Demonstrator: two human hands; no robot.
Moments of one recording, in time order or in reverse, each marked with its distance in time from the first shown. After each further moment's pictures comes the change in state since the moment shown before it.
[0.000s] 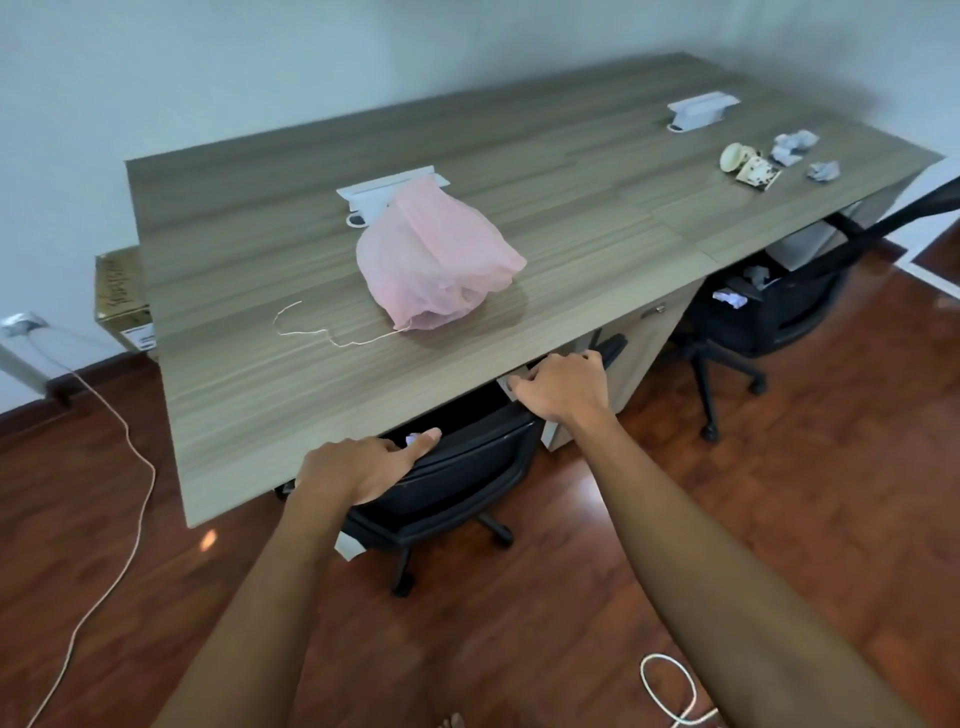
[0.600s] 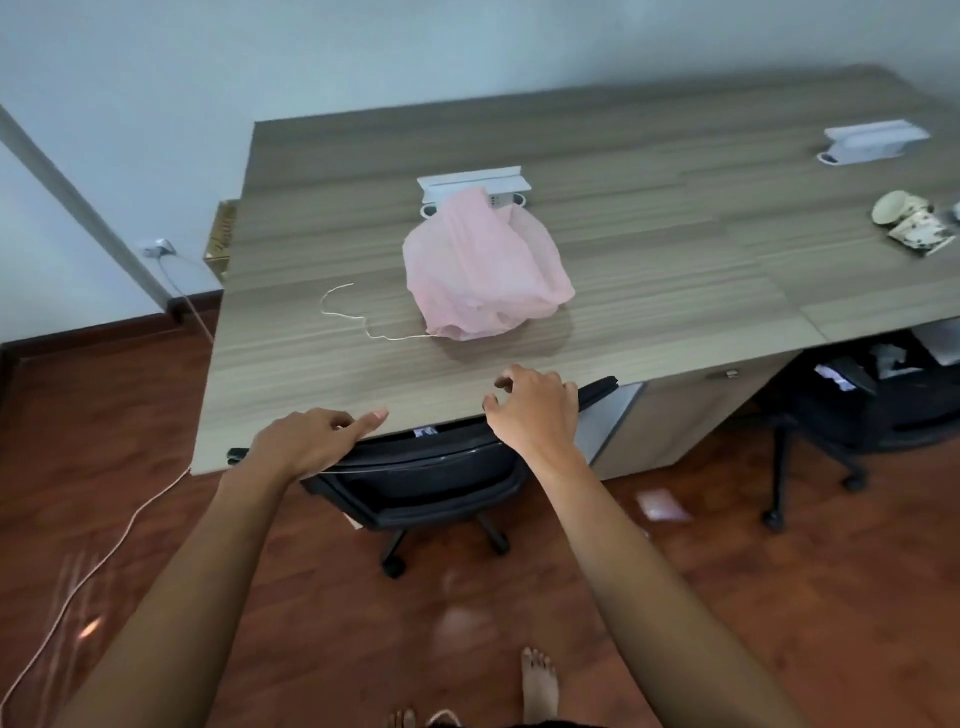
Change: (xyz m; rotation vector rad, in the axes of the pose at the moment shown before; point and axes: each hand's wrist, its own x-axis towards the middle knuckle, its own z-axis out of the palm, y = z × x) left_hand 0.022 0.015 -0.024 -0.283 0.146 -0.230; right_hand 0.052 0.003 -0.004 0.314 0.089 -0.213
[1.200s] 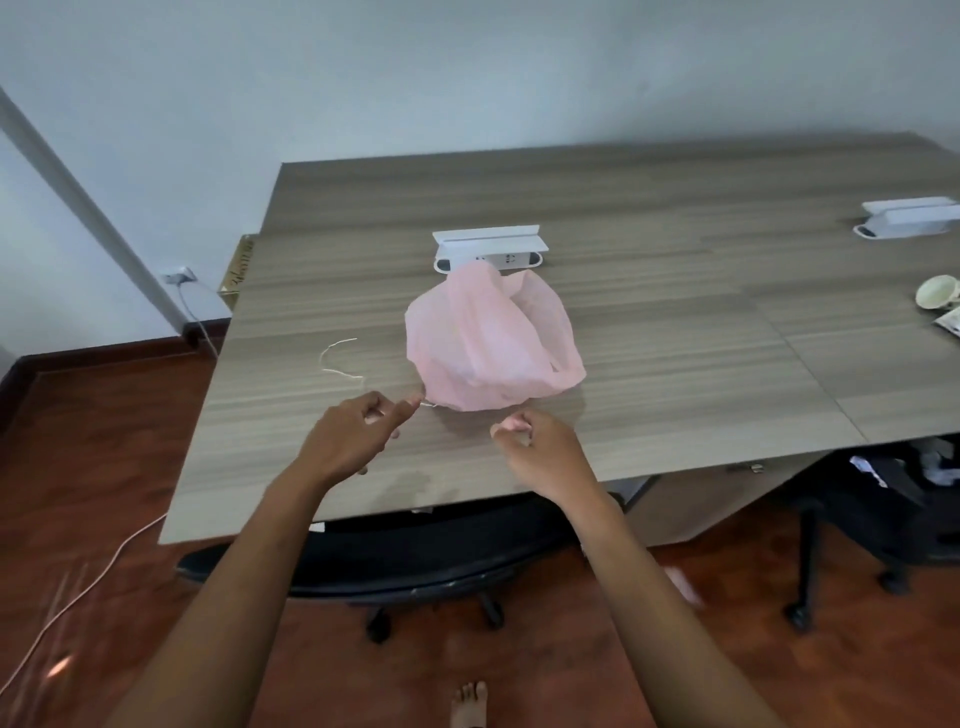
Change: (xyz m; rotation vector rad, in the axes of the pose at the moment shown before) left_hand 0.083 0.080 -0.040 -0.610 0.210 0.155; right_hand 0.091 0.024 -0.029 0.533 -0.255 0.002
